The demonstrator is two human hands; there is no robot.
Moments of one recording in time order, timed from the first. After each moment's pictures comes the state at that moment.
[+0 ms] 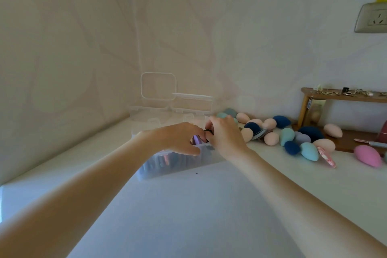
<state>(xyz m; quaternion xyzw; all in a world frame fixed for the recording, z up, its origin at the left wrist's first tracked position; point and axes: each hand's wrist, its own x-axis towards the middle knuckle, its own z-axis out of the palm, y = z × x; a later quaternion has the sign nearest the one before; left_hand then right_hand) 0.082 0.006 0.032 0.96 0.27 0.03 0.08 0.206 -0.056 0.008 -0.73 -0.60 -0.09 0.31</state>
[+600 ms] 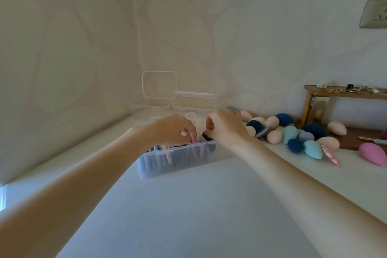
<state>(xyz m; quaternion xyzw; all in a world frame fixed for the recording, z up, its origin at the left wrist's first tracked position) 0.067 0.013 0.042 0.95 0.29 0.06 0.07 0.207 -0.051 0.026 -0.75 -0.62 -0.10 0.21</state>
